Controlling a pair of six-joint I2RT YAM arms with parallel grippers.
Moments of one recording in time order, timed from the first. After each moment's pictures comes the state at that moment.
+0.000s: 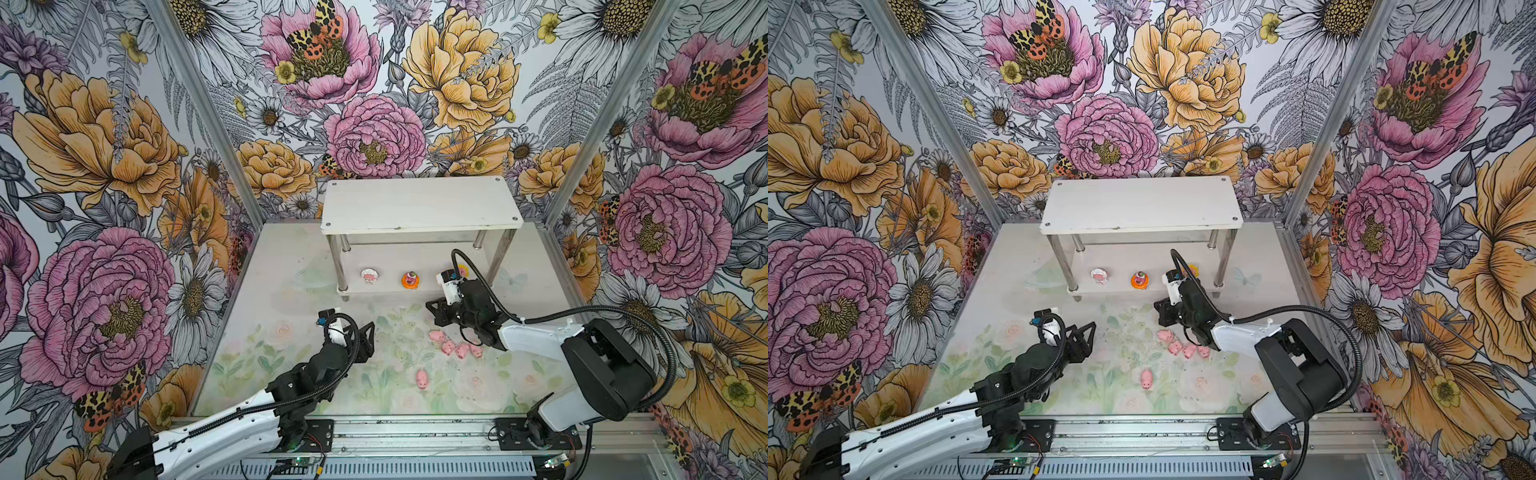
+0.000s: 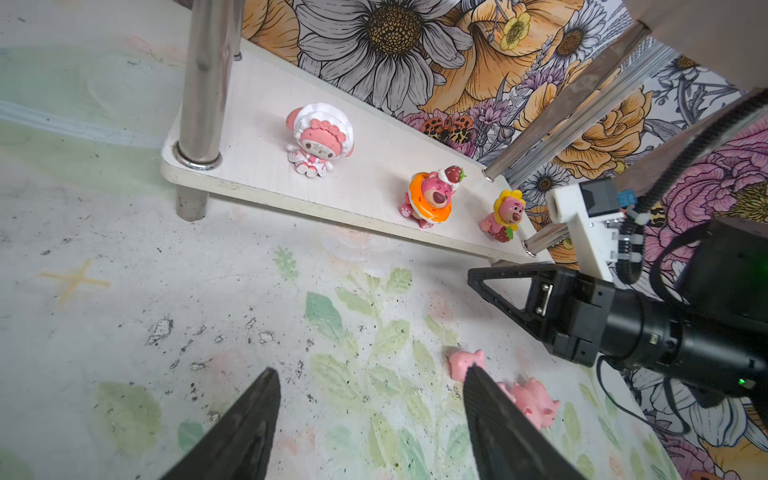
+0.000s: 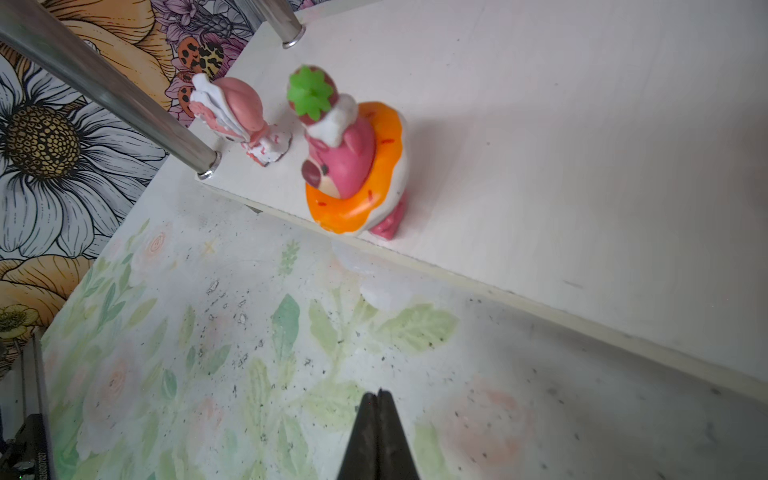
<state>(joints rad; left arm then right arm) -0.99 0.63 0.25 0.01 -0.56 -0.79 0.55 1.56 0.65 0.33 -0.29 0.38</state>
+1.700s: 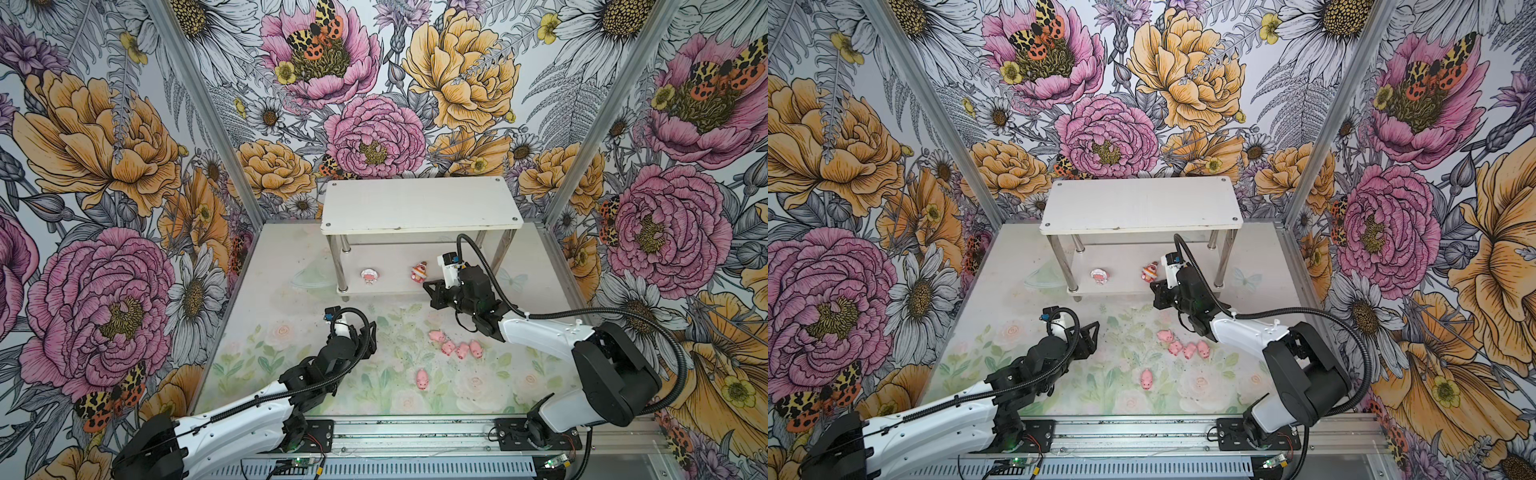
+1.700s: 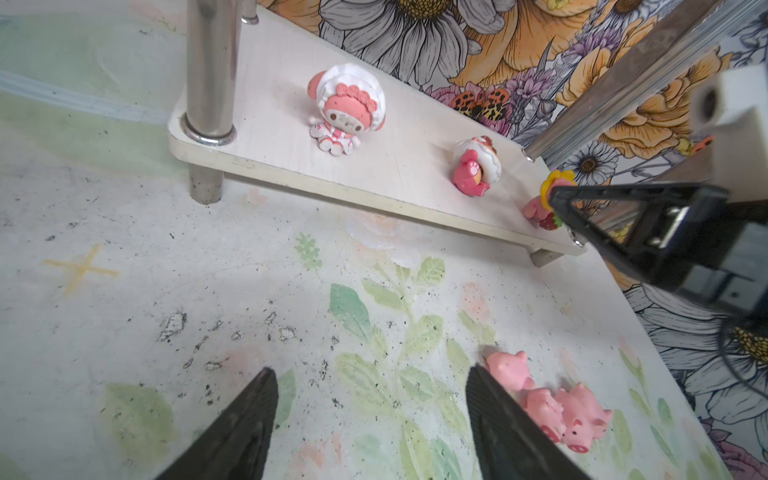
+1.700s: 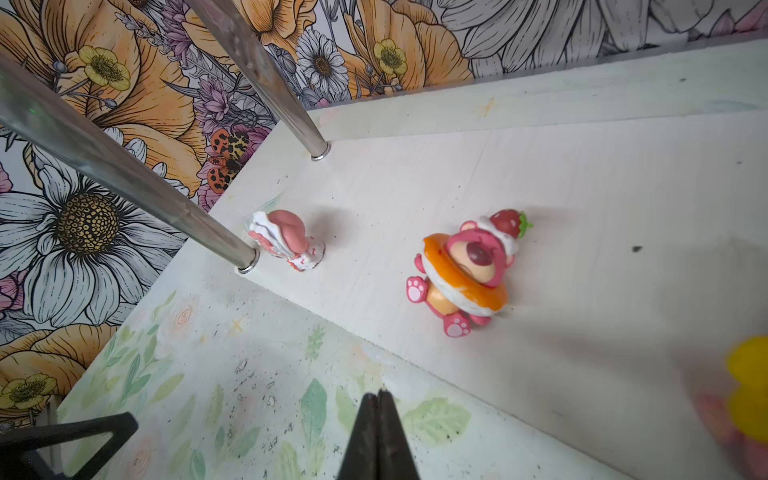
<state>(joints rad) -0.91 0.84 0.26 0.11 -0.49 -0.78 0.55 1.45 0.74 0.26 -0.21 0.40</state>
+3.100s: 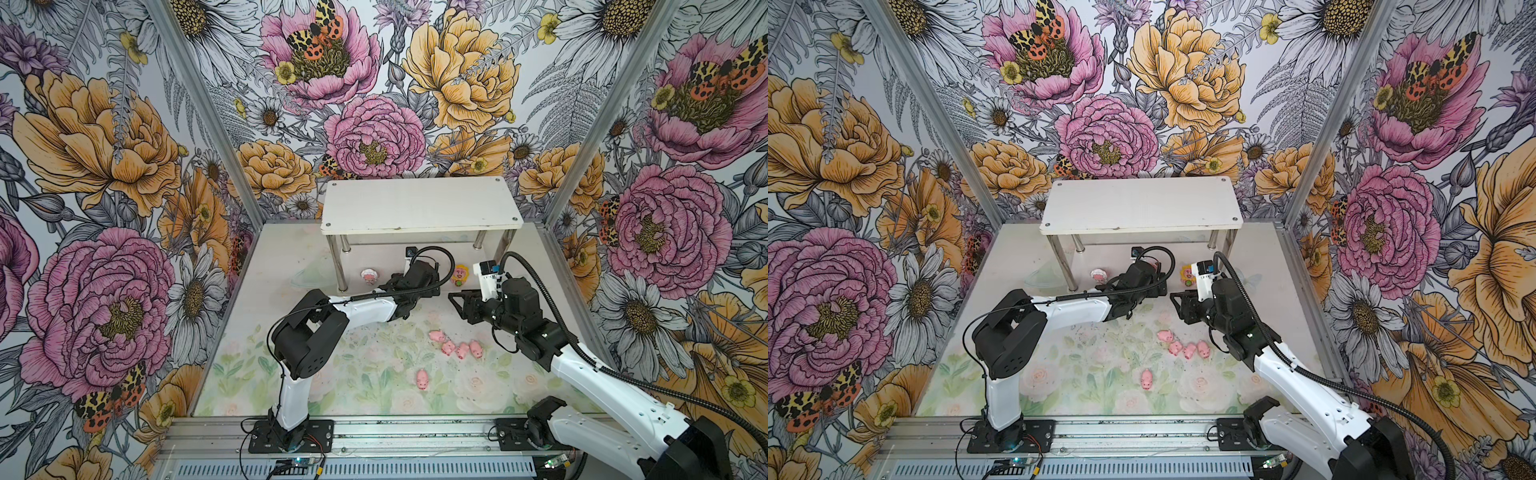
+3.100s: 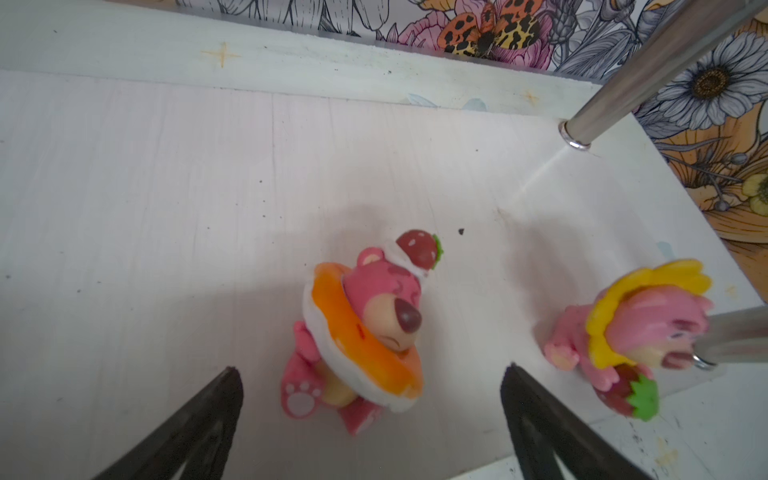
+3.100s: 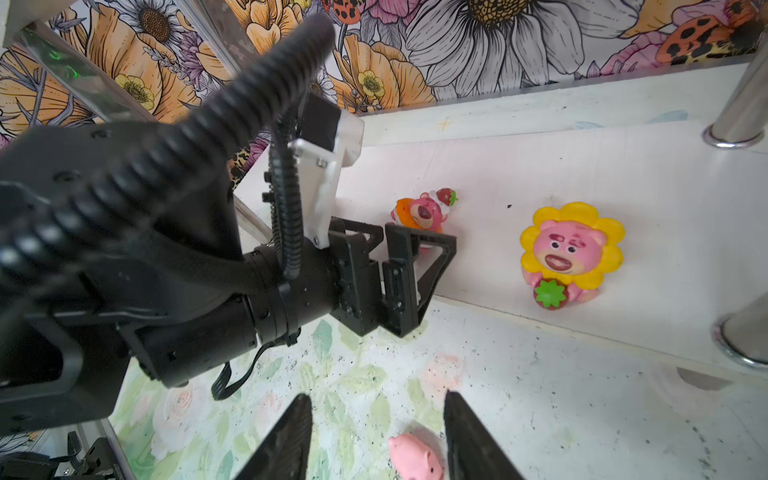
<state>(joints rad) -0.81 1.95 1.27 0.04 -0.38 -0.59 0.48 0.97 0.65 -0.15 -0.23 0.37</state>
